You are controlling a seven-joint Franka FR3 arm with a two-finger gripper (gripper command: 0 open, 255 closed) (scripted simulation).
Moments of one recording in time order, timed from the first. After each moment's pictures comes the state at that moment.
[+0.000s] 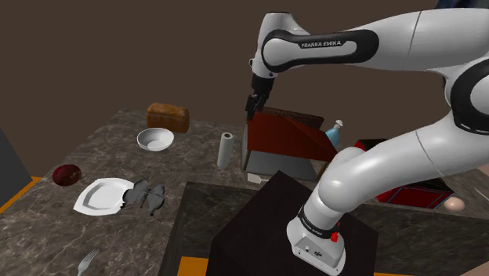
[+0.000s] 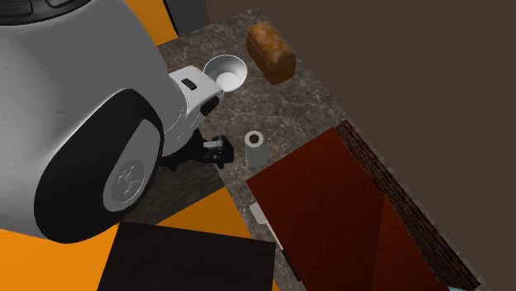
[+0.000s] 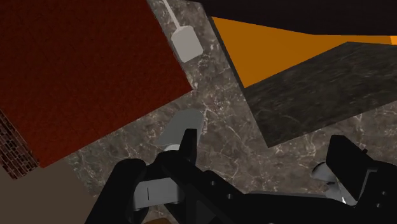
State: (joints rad) arm -0.03 -0.58 -0.09 -2.47 -0.09 1.89 -0.24
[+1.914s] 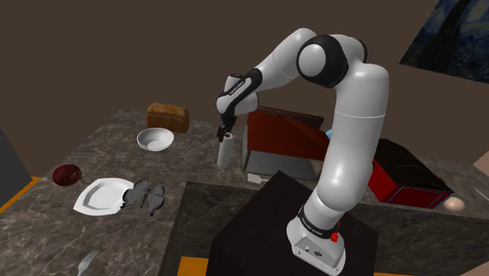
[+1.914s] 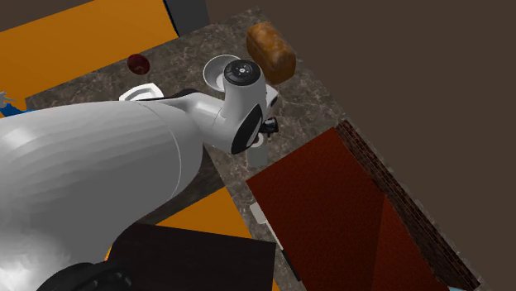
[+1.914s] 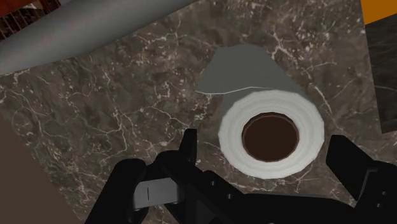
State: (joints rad) arm -0.07 0.32 -0.17 -2.20 0.06 2.59 -0.53
